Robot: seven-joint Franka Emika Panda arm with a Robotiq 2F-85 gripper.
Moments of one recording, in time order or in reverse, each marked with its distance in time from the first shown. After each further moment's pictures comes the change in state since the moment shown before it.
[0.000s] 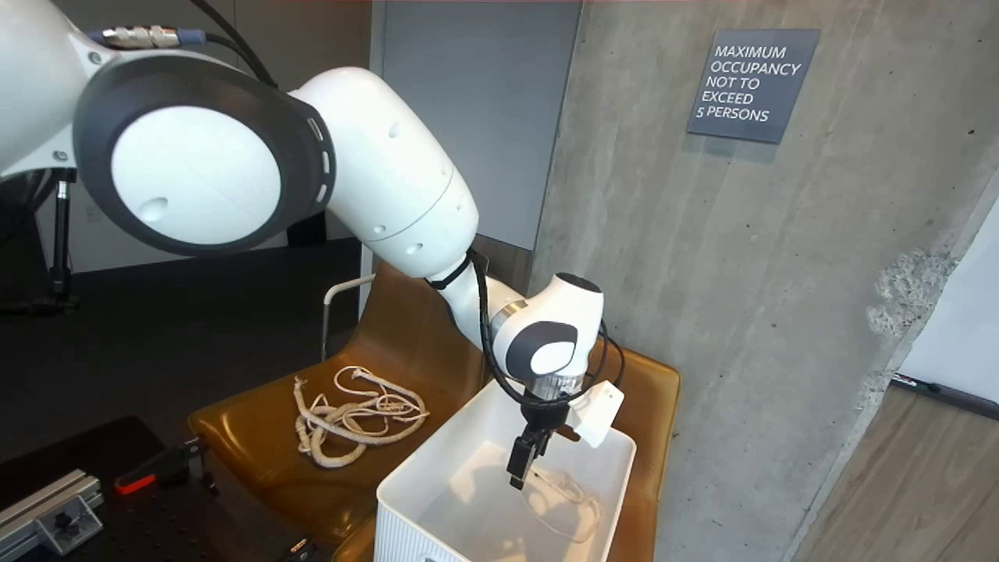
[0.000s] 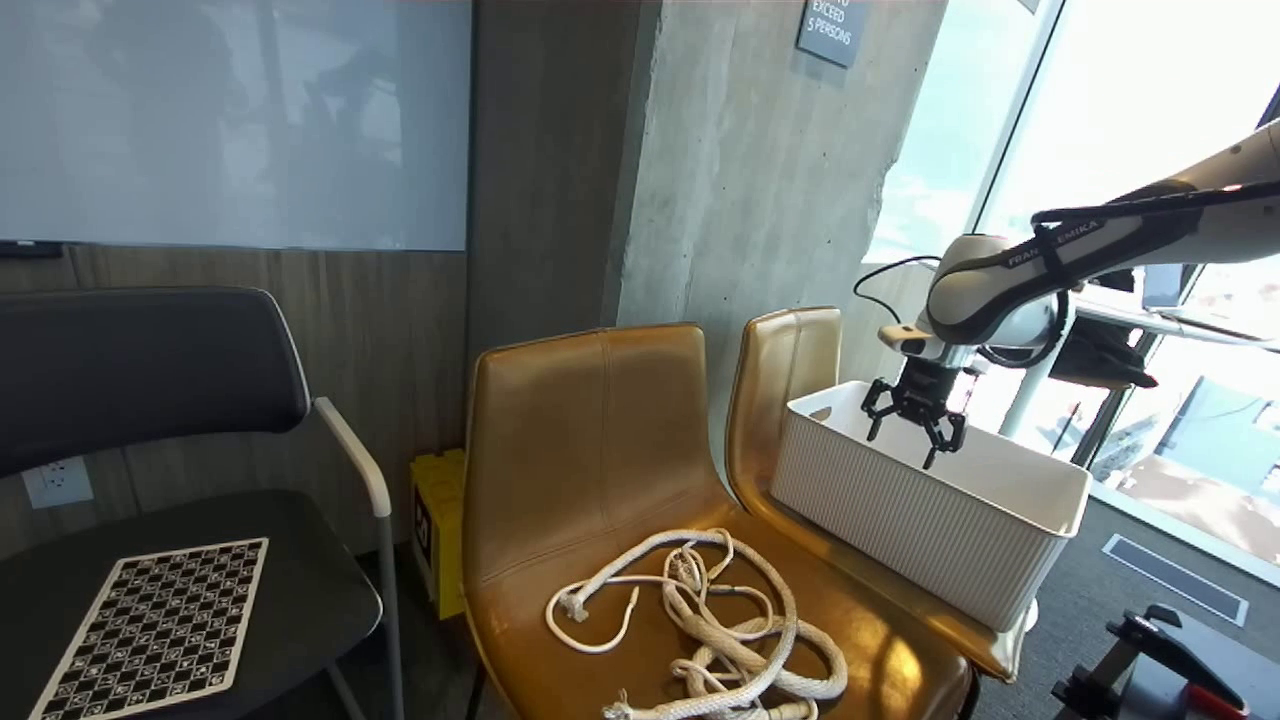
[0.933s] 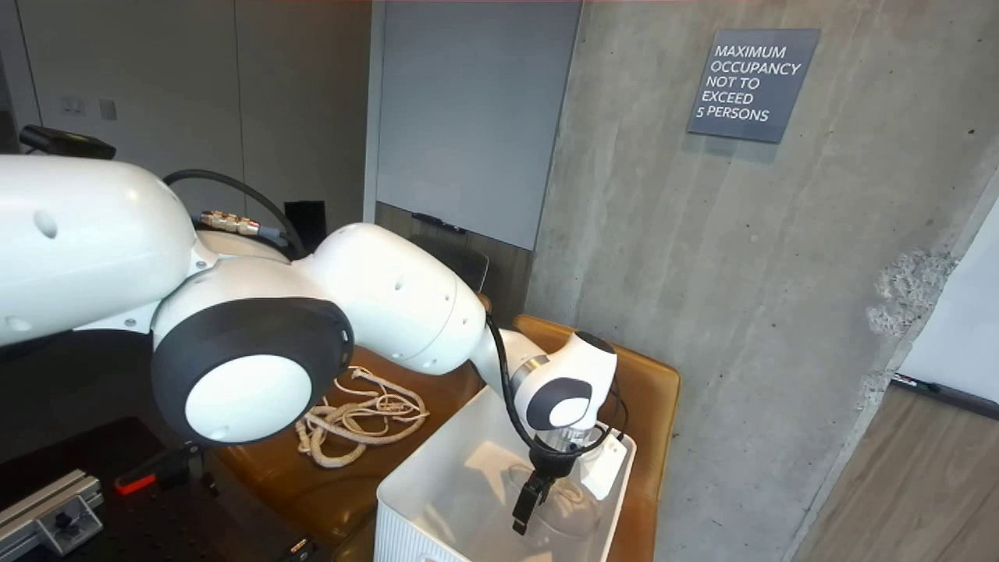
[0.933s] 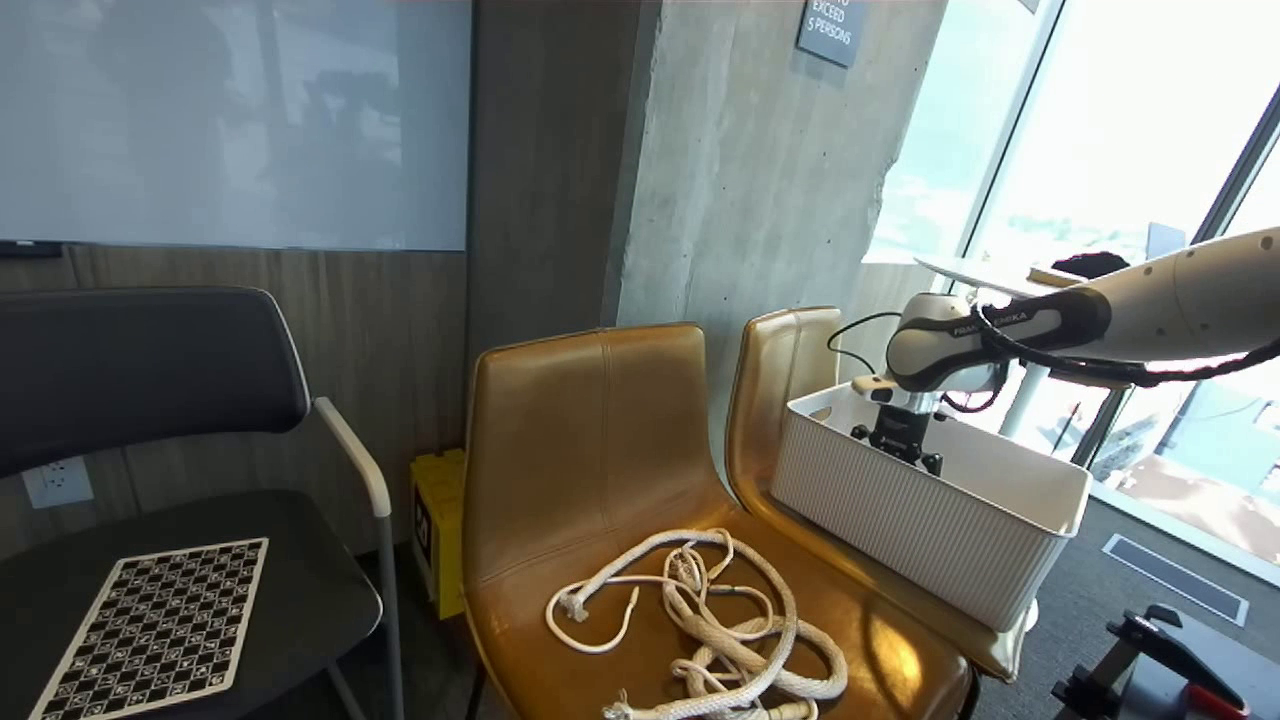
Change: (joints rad) arm 0.001 0.421 -0.009 0.564 -0.003 -0.258 0.000
